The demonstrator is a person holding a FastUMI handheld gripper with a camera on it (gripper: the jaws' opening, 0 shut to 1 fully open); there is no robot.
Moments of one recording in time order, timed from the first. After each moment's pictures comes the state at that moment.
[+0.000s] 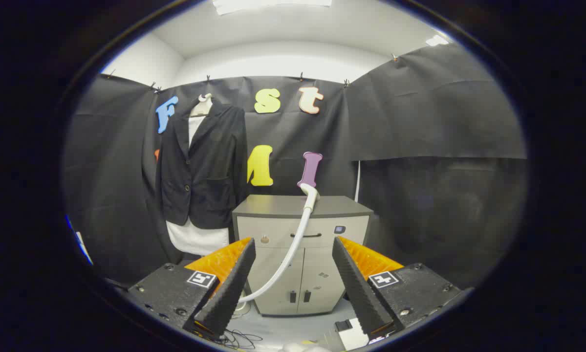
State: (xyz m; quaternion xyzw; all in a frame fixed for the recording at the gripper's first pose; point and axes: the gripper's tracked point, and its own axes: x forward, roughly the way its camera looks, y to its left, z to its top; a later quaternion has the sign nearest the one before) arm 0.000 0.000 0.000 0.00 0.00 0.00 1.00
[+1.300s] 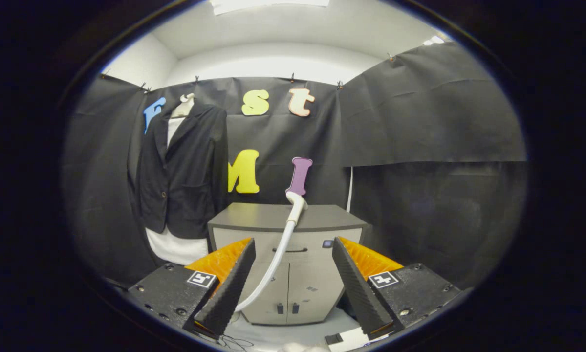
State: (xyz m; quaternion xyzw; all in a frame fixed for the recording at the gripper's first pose) arm 0.100 -0.051 0.026 0.02 -0.02 -0.02 1.00
